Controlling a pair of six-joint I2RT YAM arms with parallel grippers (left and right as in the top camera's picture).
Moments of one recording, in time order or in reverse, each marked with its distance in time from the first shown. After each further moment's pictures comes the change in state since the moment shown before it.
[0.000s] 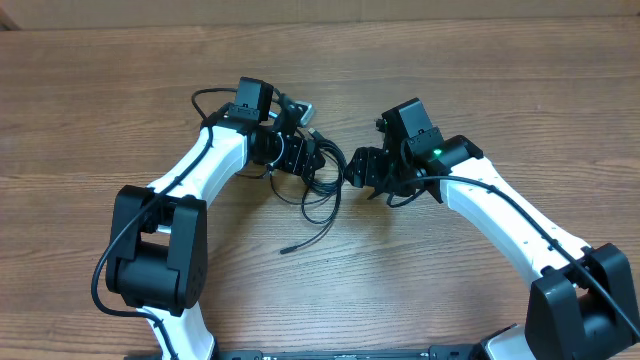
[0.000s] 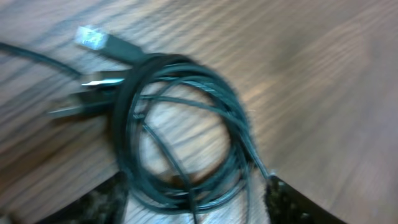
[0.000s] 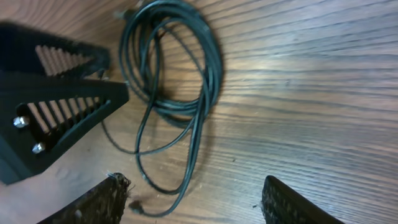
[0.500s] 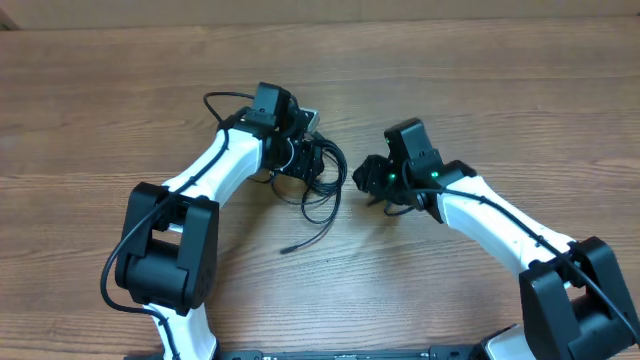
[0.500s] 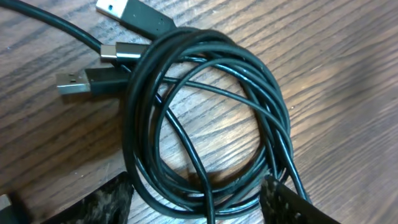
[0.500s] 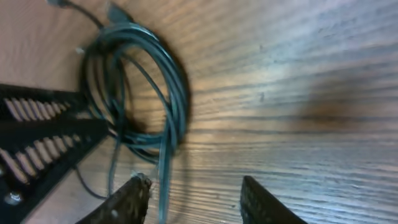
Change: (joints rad) left arm -0.071 0.018 0.000 -0.010 -0.170 -0.071; right arm 0.001 0.000 -0.214 0.309 0.061 0.156
